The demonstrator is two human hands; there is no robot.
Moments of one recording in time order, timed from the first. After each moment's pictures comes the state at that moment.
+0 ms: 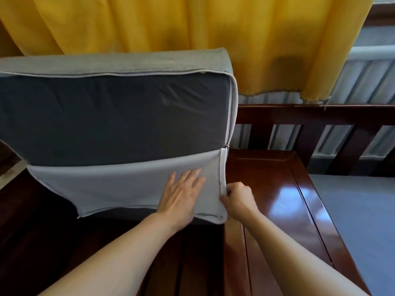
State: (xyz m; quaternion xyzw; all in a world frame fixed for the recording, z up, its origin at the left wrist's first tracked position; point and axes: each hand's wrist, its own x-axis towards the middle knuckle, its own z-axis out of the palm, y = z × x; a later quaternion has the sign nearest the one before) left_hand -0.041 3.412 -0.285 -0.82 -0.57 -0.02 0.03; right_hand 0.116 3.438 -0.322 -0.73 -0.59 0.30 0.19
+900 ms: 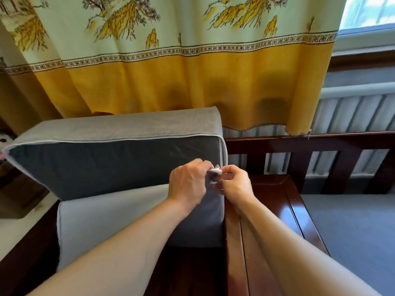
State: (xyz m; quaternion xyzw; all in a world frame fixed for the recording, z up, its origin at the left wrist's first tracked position) left_hand -0.009 3.415 -0.123 -0.80 -0.53 -0.27 0.10; right_hand 0.113 3.437 -0.170 -0.60 -0.45 0.45 0.48
